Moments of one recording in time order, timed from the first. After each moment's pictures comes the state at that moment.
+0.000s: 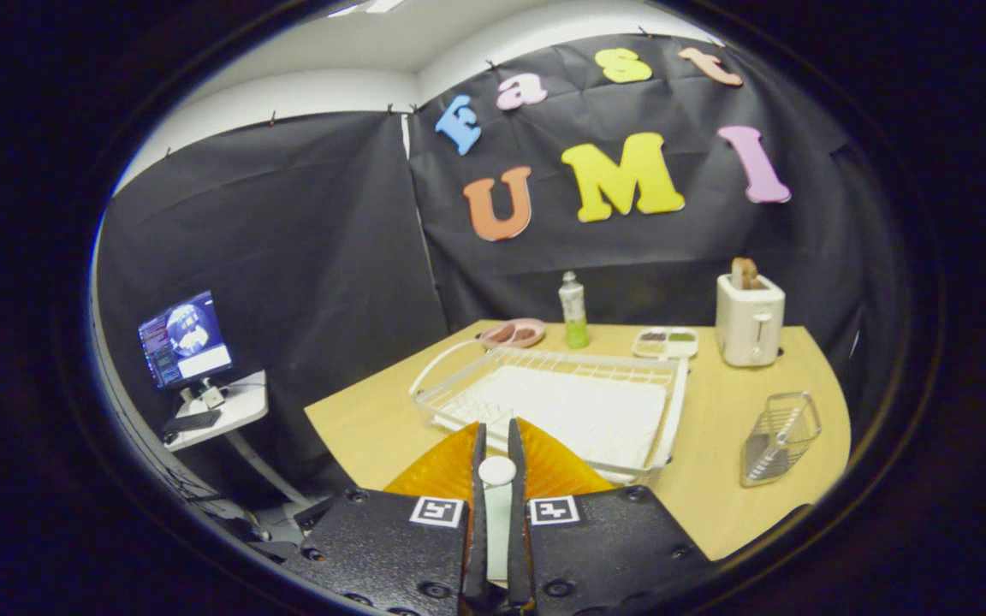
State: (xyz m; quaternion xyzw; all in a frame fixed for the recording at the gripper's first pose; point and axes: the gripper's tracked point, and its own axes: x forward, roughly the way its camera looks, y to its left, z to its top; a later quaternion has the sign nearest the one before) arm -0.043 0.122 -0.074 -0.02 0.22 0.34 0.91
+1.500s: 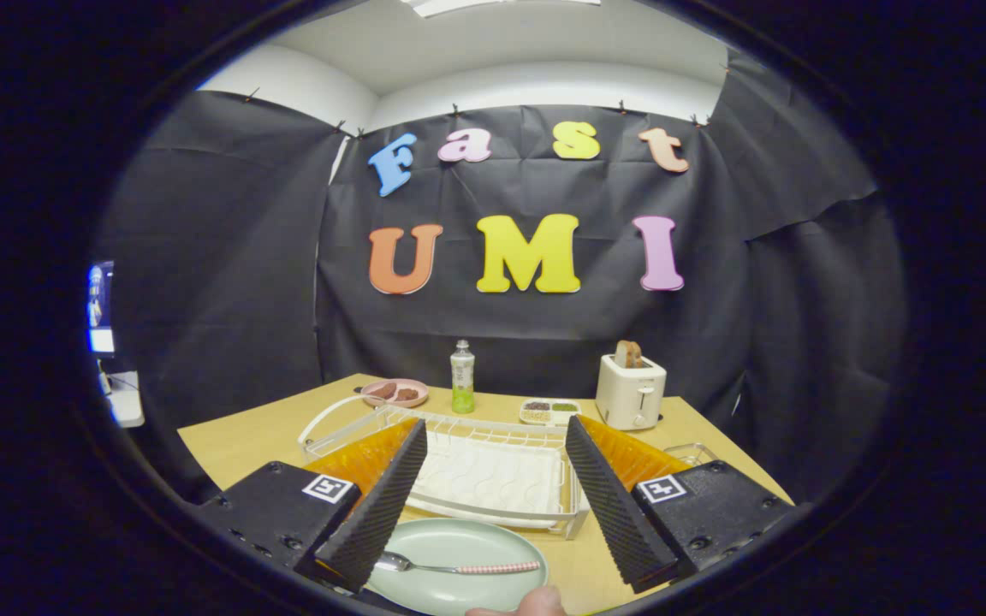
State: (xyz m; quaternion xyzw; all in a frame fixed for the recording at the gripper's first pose) arm -0.031 0.097 -0.008 -0.03 0.04 0.06 1.00
